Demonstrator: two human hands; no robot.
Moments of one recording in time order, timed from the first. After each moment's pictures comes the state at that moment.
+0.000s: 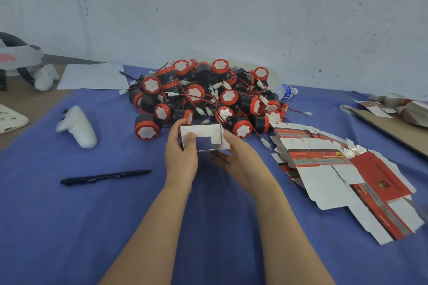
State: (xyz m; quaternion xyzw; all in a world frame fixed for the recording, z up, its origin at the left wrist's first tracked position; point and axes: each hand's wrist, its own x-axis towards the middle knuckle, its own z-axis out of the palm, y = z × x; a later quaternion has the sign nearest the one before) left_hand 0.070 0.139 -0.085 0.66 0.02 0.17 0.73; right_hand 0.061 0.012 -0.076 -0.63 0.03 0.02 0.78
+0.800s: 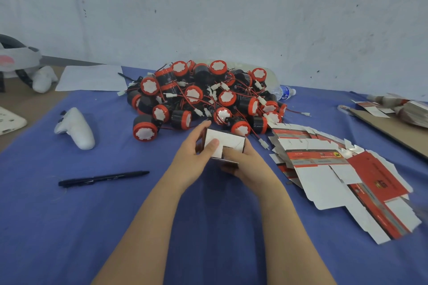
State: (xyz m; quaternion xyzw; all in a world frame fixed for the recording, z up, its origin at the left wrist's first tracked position) left_hand 0.060 0.144 -0.072 0.72 -0.15 0.00 0.68; right_hand 0.053 -0.003 -0.078 -0.69 0.02 0.02 0.73
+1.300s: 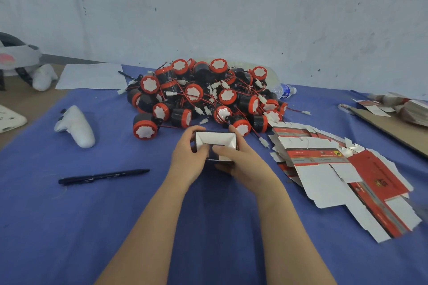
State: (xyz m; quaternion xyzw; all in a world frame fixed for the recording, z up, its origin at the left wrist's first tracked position) left_hand 0.062 0.140 -0.079 0.72 -0.07 0.05 0.69; right_hand 0.053 0.002 -0.076 -0.66 0.00 0.05 0.75
